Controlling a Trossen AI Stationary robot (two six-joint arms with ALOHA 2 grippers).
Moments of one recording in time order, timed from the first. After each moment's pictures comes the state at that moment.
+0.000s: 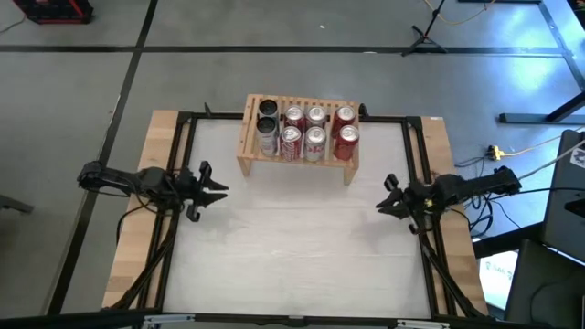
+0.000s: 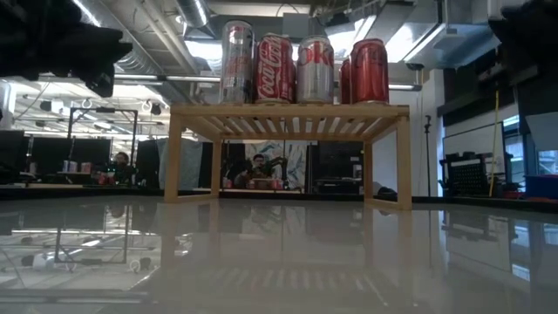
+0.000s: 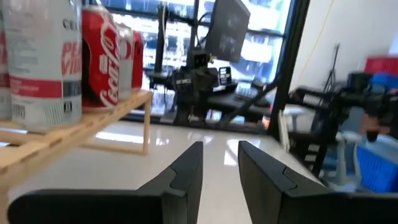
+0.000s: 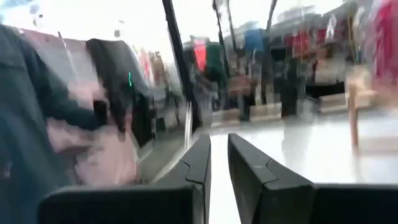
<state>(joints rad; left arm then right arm) -0.20 0.00 0.01 0.13 -0.17 -0.14 0.28 0.00 0.01 0.17 -0.06 0.23</state>
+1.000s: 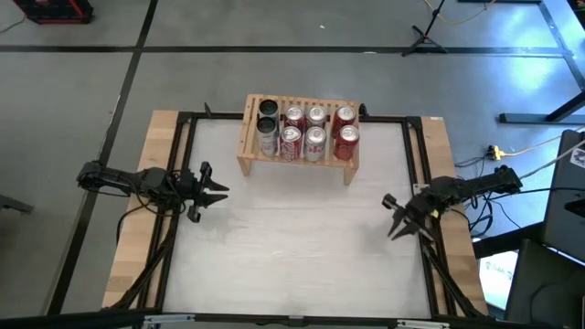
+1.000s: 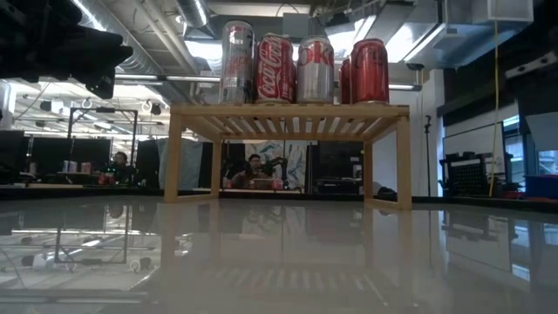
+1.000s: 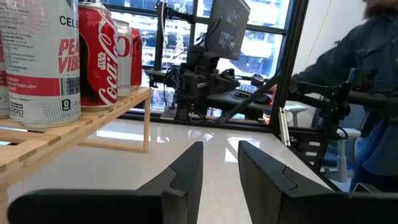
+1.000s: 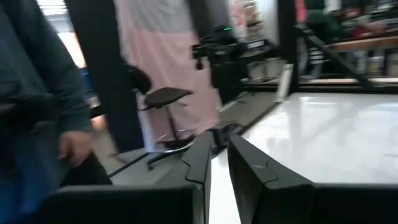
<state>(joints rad) -0.20 0.01 0.01 0.11 -0.17 -0.12 0.28 0.02 0.01 0.08 -0.50 0.21</state>
